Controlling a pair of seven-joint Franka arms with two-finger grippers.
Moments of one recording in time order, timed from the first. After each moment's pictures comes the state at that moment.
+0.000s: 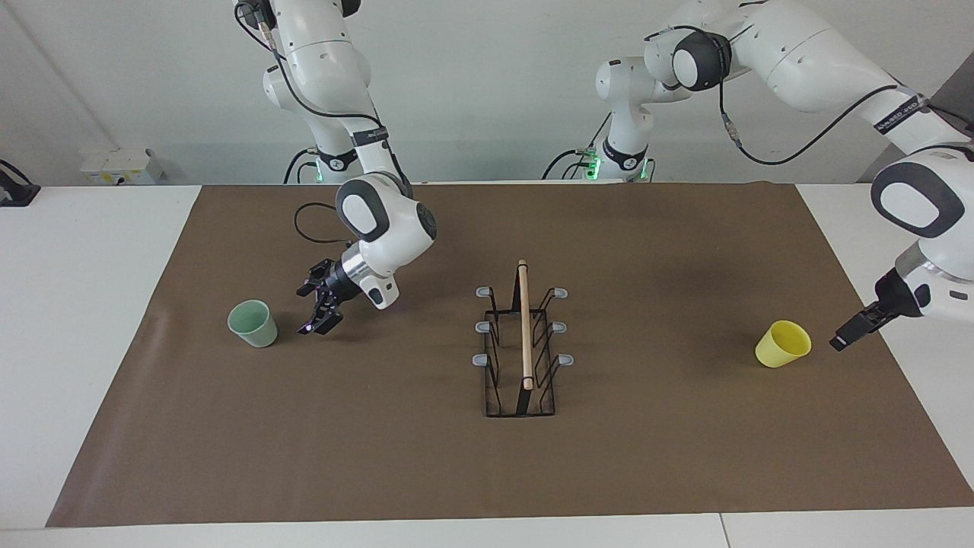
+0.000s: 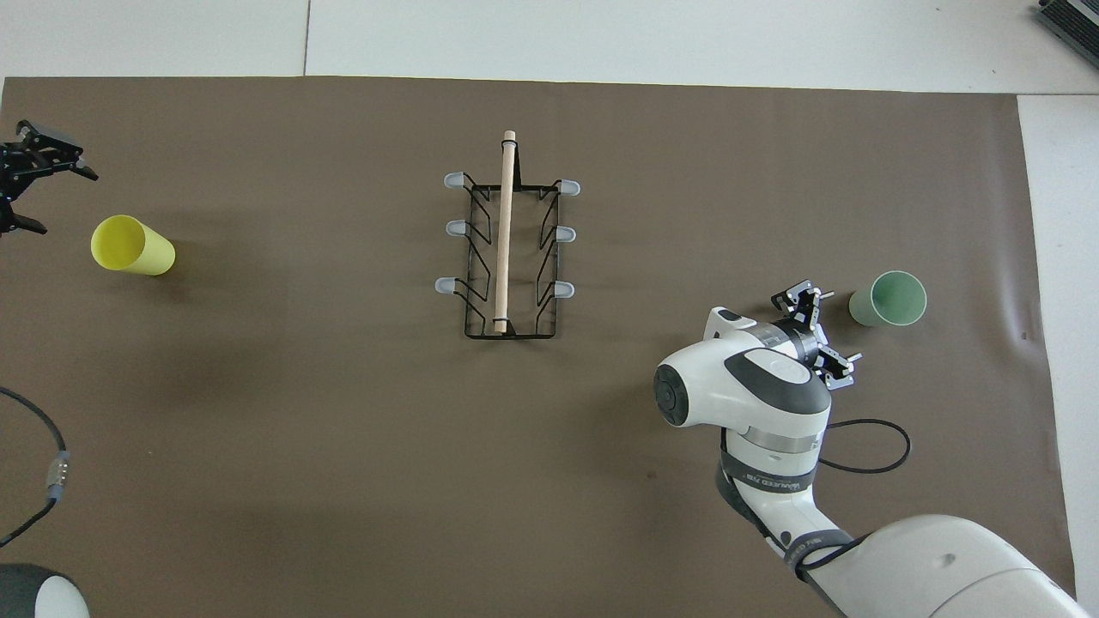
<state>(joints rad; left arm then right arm) -0.04 0.64 0.41 -1.24 -0.36 1.80 -0.42 0.37 0.30 -0.04 -2.23 -1.26 1.97 -0.69</state>
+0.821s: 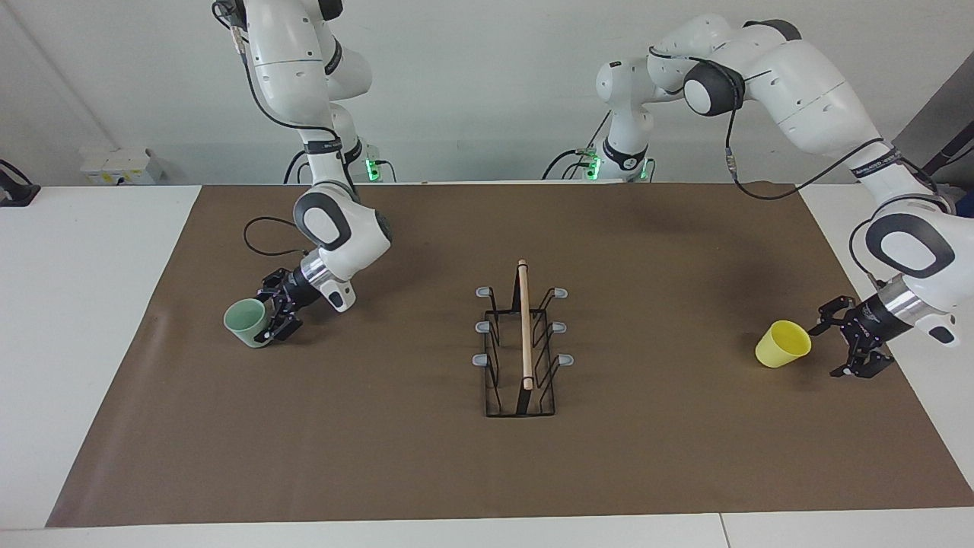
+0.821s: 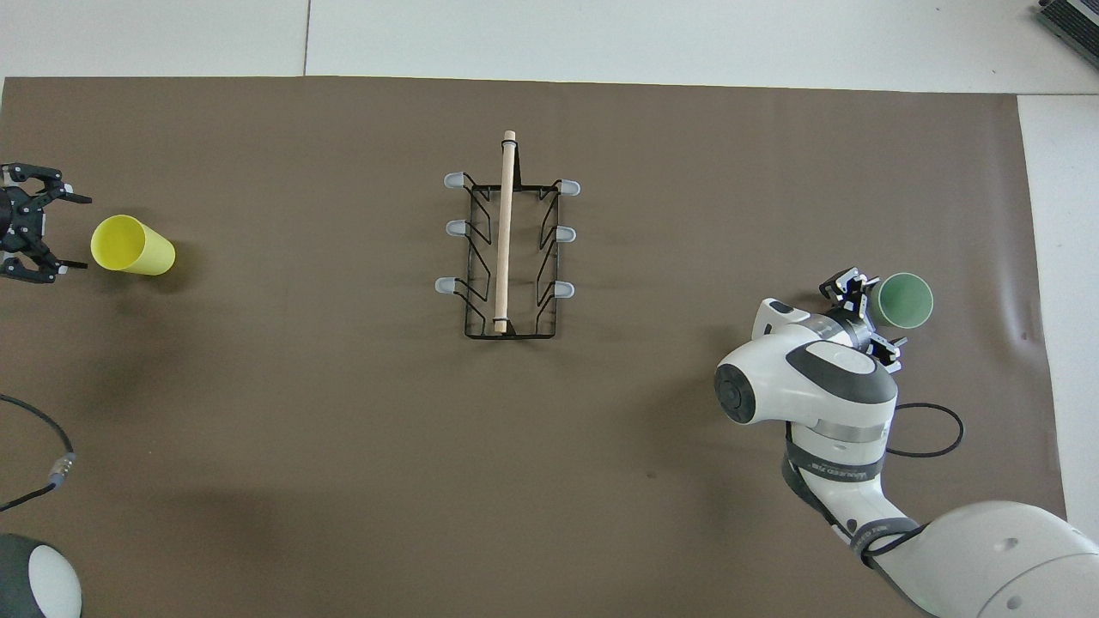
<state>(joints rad) 0.03 0.70 0.47 -1.39 -0.65 1.90 -0.87 0.21 0.29 -0.04 -2.26 -1.46 2.10 -0.62</state>
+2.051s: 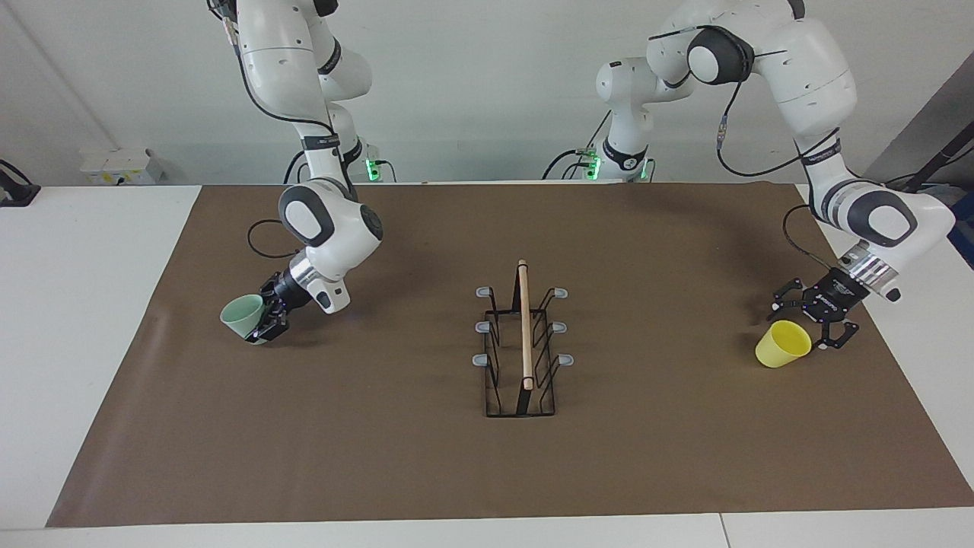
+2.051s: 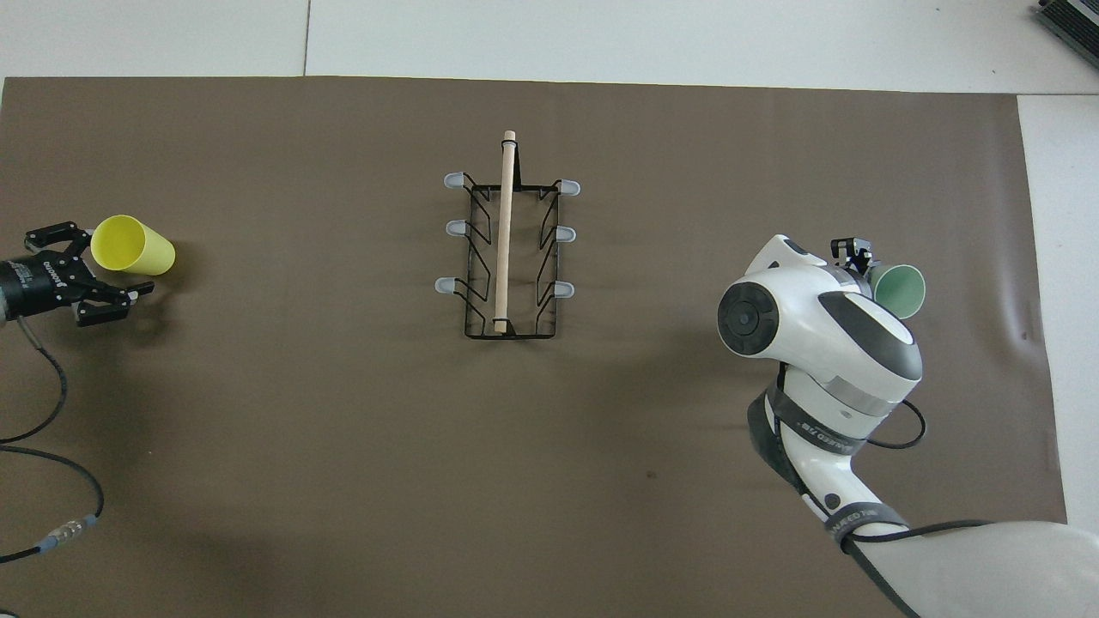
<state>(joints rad) -0.05 0.52 0.50 -1.86 -1.23 2.09 -0.97 0.19 0.22 0.07 -2.04 -0.95 1.99 -0.71</state>
